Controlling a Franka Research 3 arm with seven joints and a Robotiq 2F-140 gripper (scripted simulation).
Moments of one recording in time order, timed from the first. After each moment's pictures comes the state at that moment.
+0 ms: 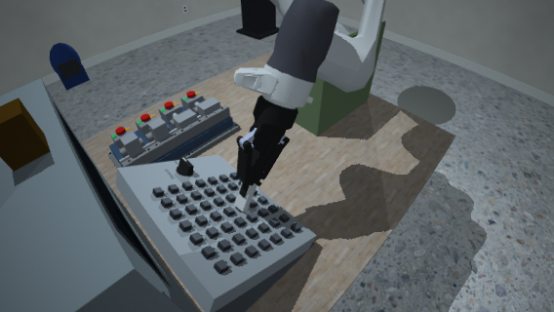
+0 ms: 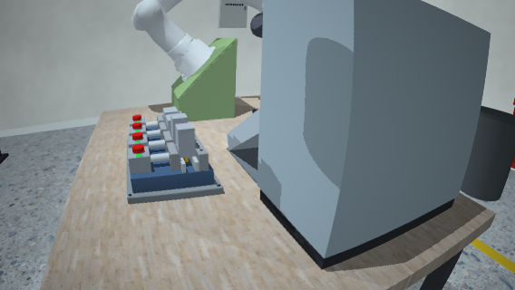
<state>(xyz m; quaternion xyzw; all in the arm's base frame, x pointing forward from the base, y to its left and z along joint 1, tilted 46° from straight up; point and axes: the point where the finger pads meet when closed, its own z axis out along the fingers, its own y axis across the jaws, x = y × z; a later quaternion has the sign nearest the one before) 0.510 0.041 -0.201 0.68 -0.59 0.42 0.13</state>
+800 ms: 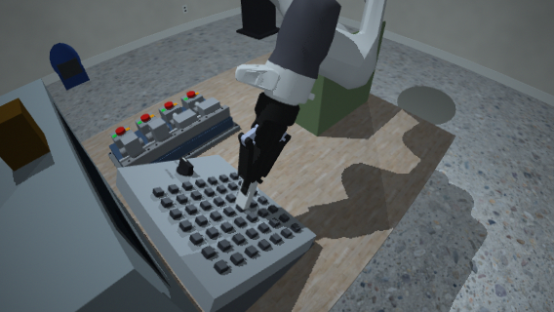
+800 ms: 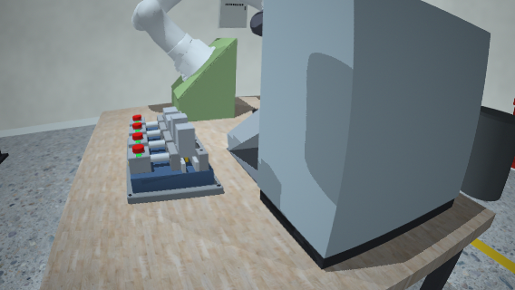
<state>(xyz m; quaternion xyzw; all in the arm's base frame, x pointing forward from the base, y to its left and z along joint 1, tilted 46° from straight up) 0.508 0.046 -0.198 0.68 -0.59 0.42 0.13</state>
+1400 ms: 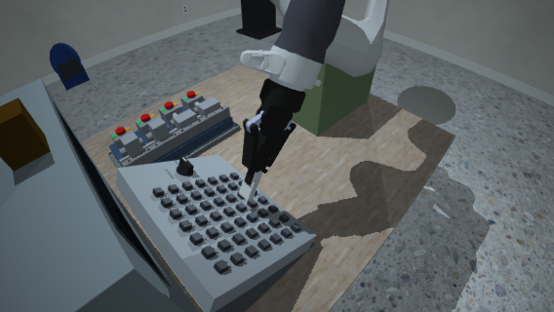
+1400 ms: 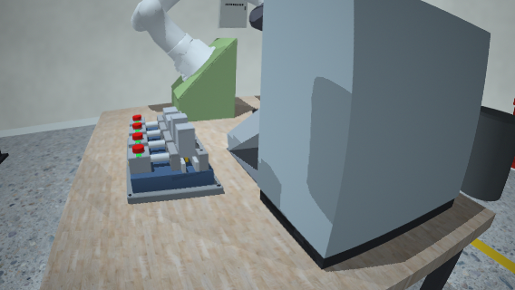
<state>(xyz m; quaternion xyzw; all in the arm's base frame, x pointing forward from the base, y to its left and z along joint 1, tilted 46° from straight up) 0.498 0.066 -0.183 0.68 -0.58 0.42 0.12</state>
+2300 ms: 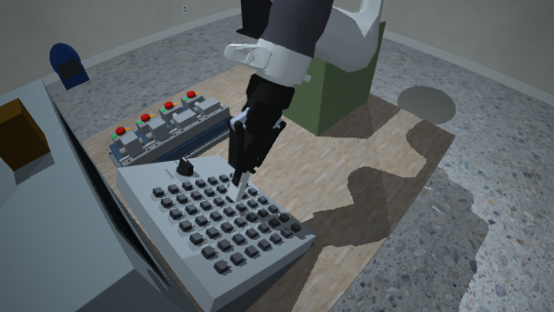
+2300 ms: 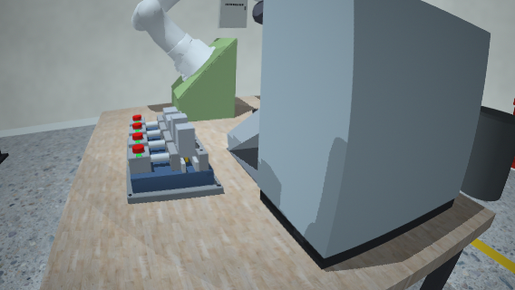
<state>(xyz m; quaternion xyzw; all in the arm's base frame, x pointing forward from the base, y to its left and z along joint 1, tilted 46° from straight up) 0.527 0.076 -0.169 0.68 -0.59 0.42 0.12</state>
